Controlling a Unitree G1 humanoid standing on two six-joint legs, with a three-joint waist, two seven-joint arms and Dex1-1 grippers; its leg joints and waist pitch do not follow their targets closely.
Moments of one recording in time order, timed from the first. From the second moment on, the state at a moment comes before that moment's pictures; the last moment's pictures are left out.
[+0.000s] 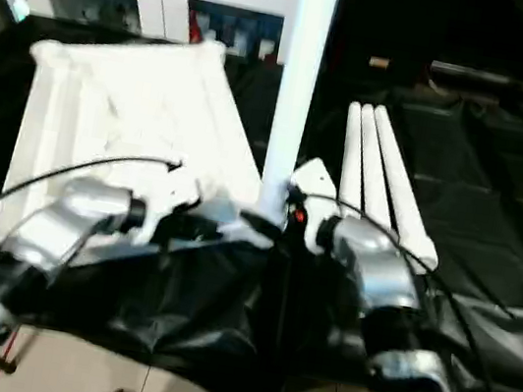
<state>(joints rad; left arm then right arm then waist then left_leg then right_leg) -0.56 0.32 -0.26 0.44 0.02 0.21 -1.07 -0.61 -0.30 0.12 0.58 0.08 0.23 0.92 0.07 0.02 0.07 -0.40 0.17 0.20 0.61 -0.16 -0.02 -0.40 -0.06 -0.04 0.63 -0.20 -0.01</state>
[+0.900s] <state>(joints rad) -0.71 0.13 -0.22 0.65 0.06 0.35 -0.70 -0.72 -0.04 -0.04 0.83 0.07 0.16 0.27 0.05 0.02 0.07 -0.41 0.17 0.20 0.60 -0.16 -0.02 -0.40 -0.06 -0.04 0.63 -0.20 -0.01</state>
